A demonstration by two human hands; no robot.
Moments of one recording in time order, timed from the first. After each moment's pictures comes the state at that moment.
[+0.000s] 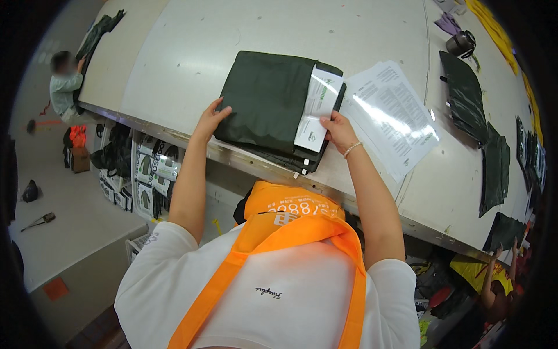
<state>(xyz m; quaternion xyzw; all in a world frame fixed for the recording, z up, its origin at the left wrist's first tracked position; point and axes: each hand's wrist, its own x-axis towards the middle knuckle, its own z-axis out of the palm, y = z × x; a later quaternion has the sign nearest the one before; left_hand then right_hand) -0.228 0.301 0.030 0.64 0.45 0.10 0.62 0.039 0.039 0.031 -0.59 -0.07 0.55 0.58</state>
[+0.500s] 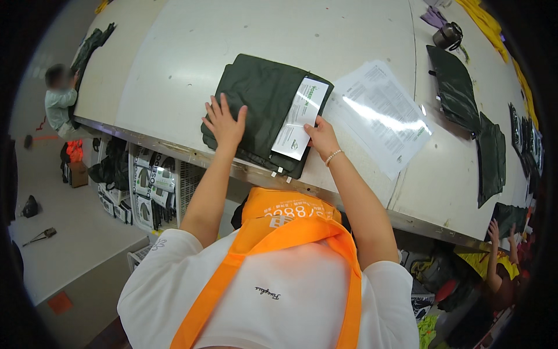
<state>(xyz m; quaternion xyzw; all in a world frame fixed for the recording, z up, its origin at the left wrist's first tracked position) -0.162 0.237 0.018 0.85 0.49 0.18 0.04 0.015 0.049 0.043 -0.65 -0.08 0.51 0.55</state>
